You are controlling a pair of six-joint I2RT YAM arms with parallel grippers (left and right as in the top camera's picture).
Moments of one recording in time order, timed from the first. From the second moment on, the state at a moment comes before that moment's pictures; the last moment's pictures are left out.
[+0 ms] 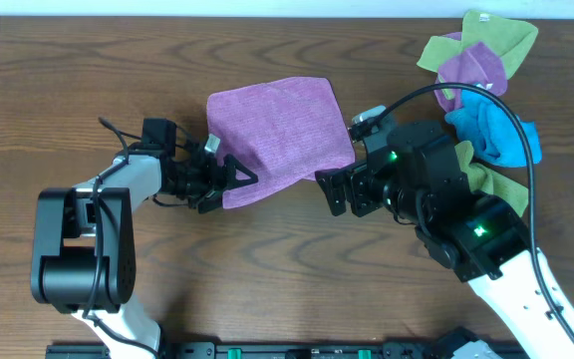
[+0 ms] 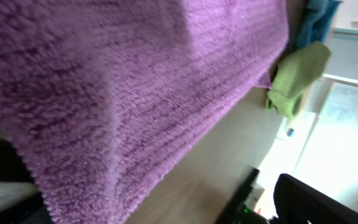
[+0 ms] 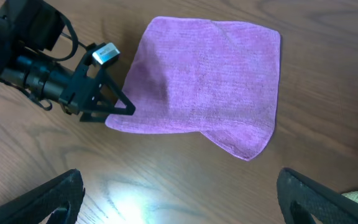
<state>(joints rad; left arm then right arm) -0.02 1.88 0.94 -0.47 0.97 -0.30 0.54 1.16 1.16 -0.75 -0.11 0.19</state>
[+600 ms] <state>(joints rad) -0.02 1.89 1.12 -0.66 0.75 -0.30 0.54 1.16 1.16 -0.74 -0.14 0.19</state>
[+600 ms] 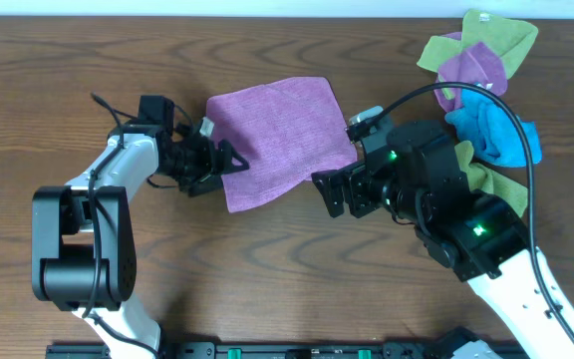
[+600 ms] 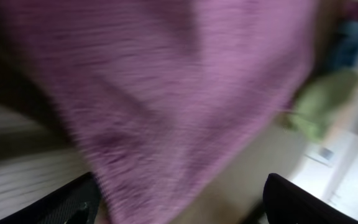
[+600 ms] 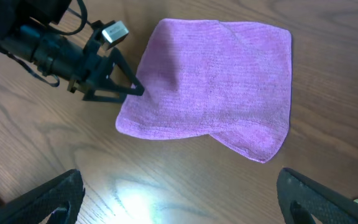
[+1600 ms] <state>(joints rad) -0.17 1.86 1.02 -0.65 0.67 -0.29 0.54 1.21 1.16 -0.71 -0.17 0.19</state>
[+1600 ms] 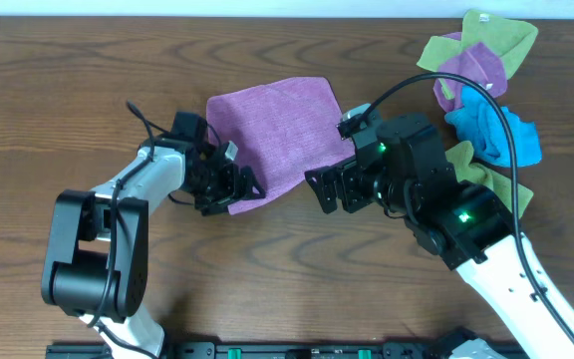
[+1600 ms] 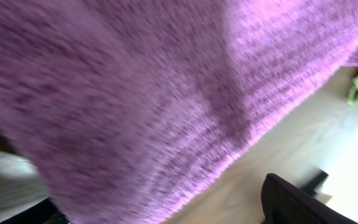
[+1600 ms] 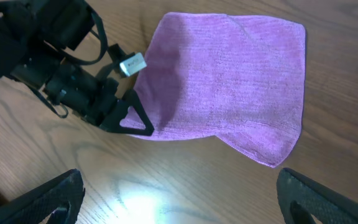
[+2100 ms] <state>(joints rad) -0.17 1.88 0.94 -0.73 0.83 -0.30 0.54 1.21 1.16 -0.71 -0.20 0.19</state>
